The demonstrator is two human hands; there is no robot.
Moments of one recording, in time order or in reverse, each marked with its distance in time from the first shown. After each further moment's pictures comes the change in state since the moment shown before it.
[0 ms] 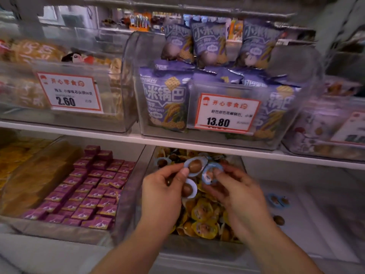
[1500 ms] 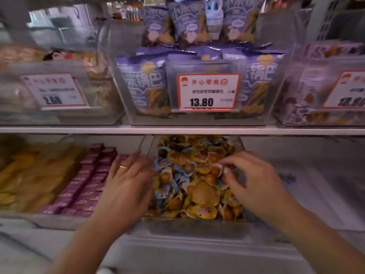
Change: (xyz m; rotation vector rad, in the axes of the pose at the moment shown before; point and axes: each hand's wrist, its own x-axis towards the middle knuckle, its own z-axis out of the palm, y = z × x) left_hand 0.012 -0.023 -0.091 1.134 -0.381 0.506; right_hand 0.003 -0.009 -0.059 -1.077 -0.253 -0.851
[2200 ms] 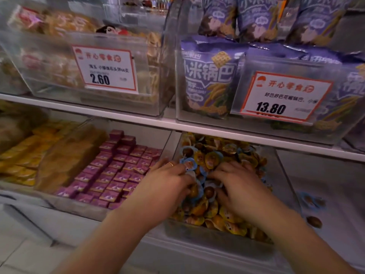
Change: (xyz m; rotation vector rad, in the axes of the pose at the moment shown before) left_hand 0.018 0.003 0.006 0.010 -0.168 0.143; right_hand 0.047 -0.007 0.079 -0.442 -0.553 -0.127
